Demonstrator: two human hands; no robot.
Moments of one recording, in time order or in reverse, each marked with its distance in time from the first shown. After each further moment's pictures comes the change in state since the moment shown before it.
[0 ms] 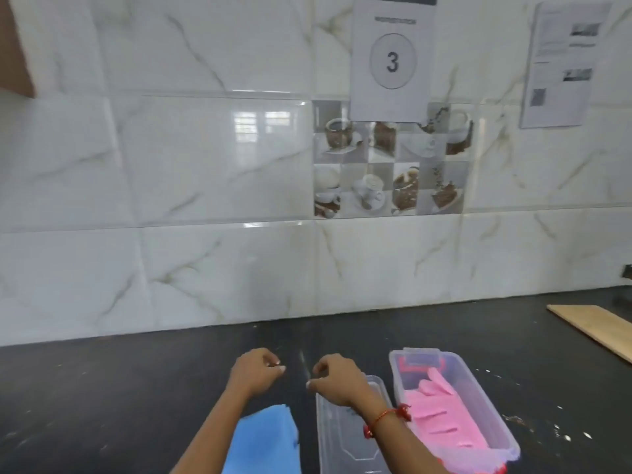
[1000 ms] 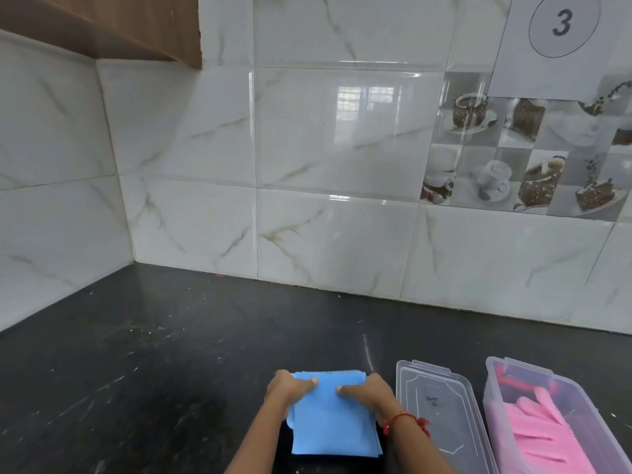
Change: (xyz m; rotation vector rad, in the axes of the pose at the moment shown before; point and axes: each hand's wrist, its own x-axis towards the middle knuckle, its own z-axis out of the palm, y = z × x) left_hand -0.054 -0.098 0.022 -0.662 0.008 -0.619; right_hand 0.048 0.004 0.127 0.260 -0.199 0.249
